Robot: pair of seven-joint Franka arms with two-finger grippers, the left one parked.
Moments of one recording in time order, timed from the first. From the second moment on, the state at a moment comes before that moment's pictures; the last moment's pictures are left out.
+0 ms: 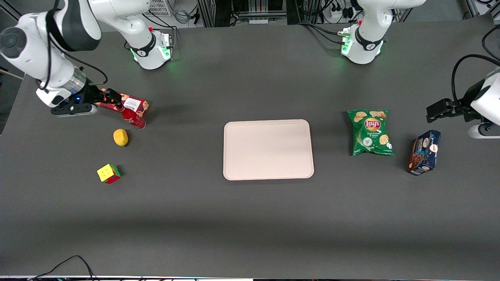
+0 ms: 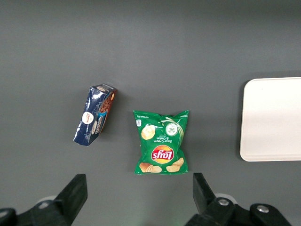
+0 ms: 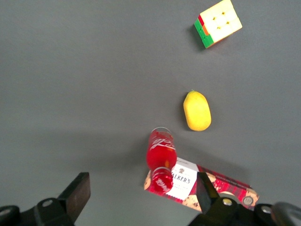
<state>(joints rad) 0.13 -0.36 -0.12 -2.48 -0.05 2.09 -0.02</state>
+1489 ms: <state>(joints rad) 0.11 -0.33 -0.13 -2.73 -0.08 2.35 -0.09</state>
